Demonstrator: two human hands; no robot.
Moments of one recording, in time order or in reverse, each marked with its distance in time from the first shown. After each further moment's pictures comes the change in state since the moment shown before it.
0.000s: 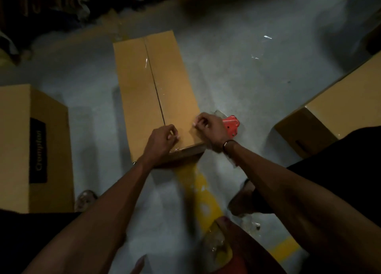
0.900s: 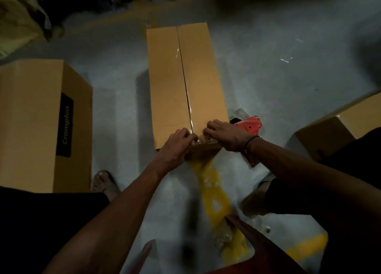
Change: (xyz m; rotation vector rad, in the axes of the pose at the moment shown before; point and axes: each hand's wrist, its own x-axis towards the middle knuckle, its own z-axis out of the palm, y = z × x) left_hand -0.054 -0.037 -0.003 0.372 -0.123 0.282; right_hand -0.002 -0.023 0.009 -0.943 -0.661 -0.644
